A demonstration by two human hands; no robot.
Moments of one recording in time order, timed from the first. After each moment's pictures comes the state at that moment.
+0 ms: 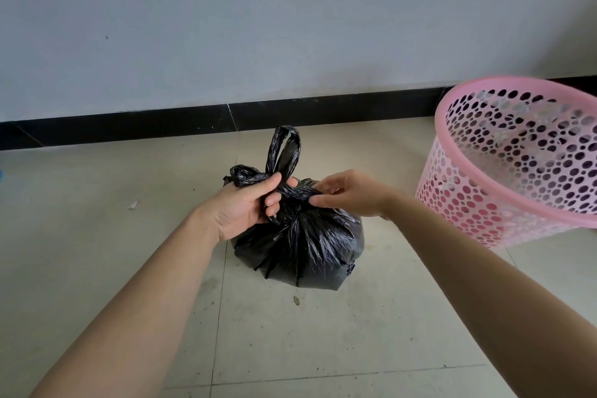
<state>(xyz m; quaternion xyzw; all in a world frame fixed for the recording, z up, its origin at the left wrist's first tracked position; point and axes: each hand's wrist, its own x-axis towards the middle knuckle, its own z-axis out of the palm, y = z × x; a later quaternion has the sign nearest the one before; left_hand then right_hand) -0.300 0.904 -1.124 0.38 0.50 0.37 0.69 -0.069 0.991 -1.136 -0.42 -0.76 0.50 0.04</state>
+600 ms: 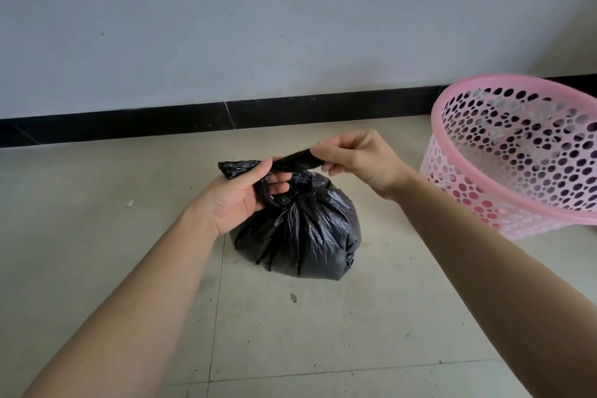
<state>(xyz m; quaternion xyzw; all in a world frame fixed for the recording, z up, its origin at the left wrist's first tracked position) -0.296 0.908 -1.116 0.28 0.48 0.48 0.68 -0.070 0.992 -1.088 -0.37 -0.62 0.62 0.30</state>
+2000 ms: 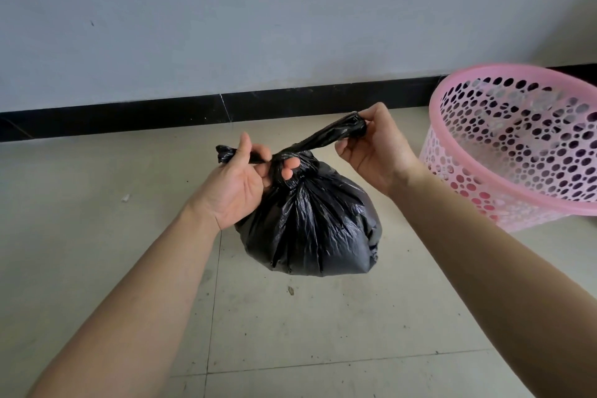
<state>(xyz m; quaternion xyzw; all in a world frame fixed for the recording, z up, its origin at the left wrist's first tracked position) -0.282 0.904 -1.110 0.31 0.41 0.52 0.68 -0.066 0.997 -1.089 -0.32 -0.25 0.80 0.44</state>
